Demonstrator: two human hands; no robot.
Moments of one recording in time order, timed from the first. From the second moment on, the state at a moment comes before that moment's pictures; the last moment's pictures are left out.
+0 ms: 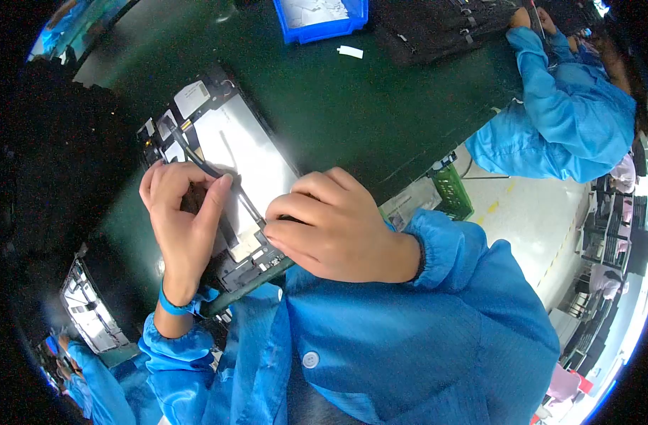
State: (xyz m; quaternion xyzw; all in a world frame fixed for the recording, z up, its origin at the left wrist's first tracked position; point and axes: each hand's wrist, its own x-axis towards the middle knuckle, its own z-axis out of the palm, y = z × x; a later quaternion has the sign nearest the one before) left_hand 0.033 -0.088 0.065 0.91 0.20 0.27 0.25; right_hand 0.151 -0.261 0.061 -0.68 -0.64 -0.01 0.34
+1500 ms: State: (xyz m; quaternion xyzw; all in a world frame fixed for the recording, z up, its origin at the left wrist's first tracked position) left_hand 0.037 -0.085 0.061 0.92 0.20 0.23 0.23; right_hand 0.144 -0.253 0.052 -0.68 -0.65 -0.06 0.33
